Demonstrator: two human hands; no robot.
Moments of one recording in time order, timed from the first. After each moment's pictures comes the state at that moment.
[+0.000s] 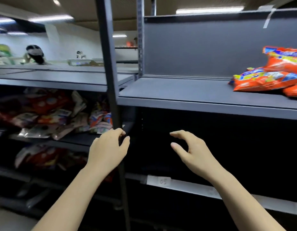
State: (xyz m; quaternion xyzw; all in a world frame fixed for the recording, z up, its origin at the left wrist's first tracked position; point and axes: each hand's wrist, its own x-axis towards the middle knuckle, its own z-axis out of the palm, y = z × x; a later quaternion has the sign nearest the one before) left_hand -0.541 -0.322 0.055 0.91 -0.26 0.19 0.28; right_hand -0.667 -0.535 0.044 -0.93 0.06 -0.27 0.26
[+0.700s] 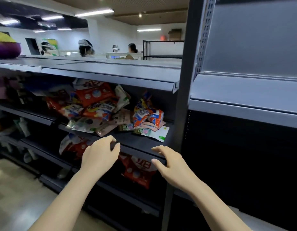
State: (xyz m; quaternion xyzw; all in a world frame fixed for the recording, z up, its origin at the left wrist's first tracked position) left_hand -0.375 -0.167 0.005 0.96 -0.10 0.14 0.21; right_hand -0.456 -0.382 -0.026 -0.93 -0.06 -0.14 0.33
